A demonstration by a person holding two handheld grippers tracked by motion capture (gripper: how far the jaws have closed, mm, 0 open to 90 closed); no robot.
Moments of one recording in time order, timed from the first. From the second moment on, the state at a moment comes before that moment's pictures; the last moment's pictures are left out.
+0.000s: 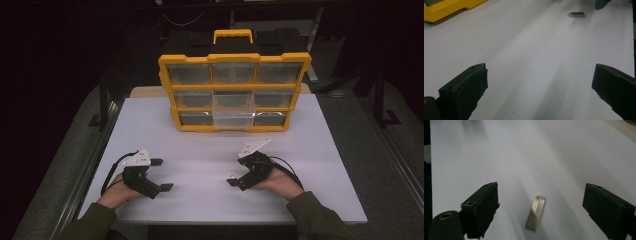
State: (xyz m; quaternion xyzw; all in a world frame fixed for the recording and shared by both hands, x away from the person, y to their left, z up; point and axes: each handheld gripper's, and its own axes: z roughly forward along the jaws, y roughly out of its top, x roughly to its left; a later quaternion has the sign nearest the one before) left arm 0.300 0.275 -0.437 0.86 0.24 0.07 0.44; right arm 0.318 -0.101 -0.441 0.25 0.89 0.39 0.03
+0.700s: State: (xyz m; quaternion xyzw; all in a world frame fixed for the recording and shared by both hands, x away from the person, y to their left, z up) left arm 0.300 0.276 -0.438 0.86 0.24 0.07 0.44; right arm 0.317 -0.103 -0.445 0.26 0.89 0.37 0.03
